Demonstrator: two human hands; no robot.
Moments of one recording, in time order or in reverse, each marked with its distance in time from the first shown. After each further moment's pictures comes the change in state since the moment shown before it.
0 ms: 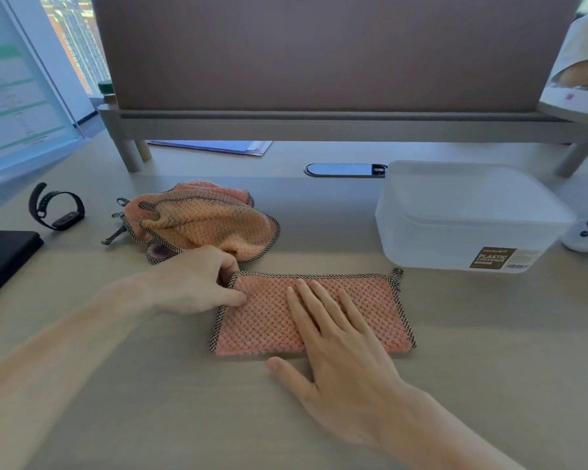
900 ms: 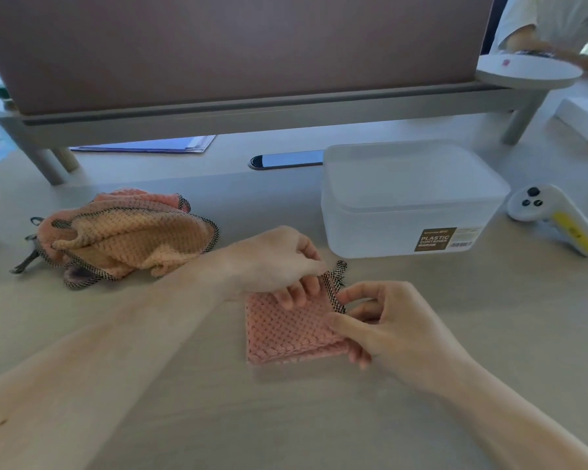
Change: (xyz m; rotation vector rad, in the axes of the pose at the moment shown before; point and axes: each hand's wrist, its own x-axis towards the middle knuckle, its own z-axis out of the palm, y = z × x) left_hand 0.062 0.151 0.045 -0.399 -0.256 0.135; right_hand -0.037 0.097 -0.043 1.090 0.187 0.493
